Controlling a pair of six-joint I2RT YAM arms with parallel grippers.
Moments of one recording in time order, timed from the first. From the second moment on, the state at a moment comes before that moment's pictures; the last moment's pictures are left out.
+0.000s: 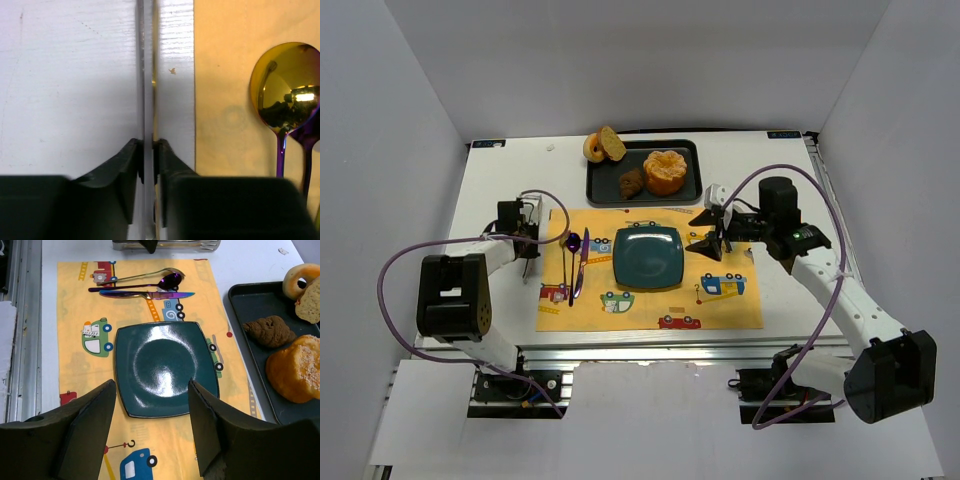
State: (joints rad) left arm 0.02 1.60 0.79 -0.10 -0.02 0.12; right arm 0.35 1.17 0.93 -0.28 -0.97 -0.62
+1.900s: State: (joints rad) left arm -0.23 1.99 1.75 -0.44 0.12 -0.28; right arm 0.20 1.15 0.88 -0.21 -1.03 -0.53
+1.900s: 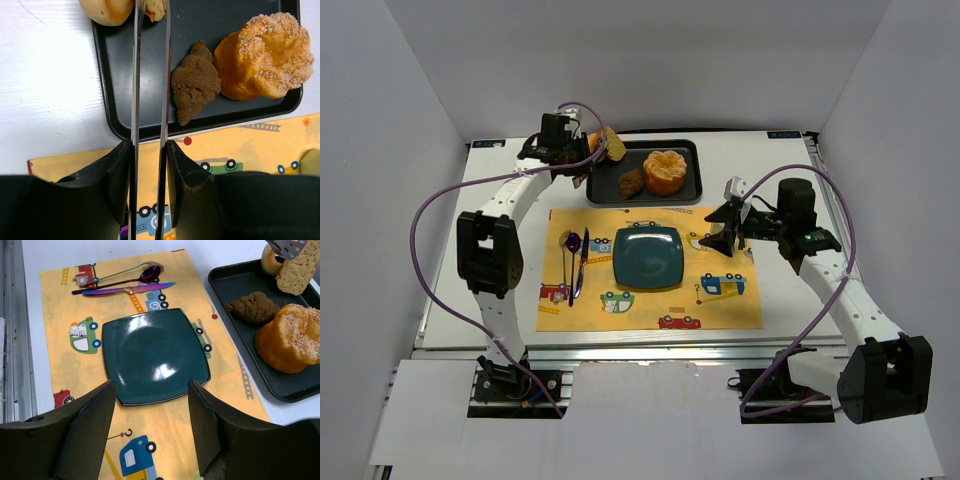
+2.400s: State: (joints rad) left arm -0.28 1.99 1.75 -0.43 -0.01 -0.21; right arm 0.20 1.15 0.87 -0.21 -1.03 -0.53
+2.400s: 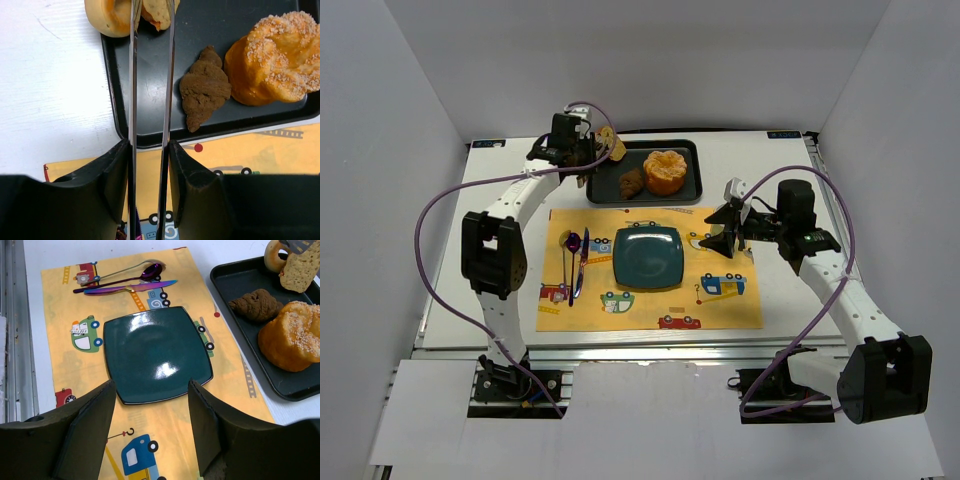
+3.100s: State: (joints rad) left arm -0.30 2.04 1.85 -0.40 -0.11 -0.18; right arm 0.19 1.15 0.85 -0.21 -1.04 -0.53
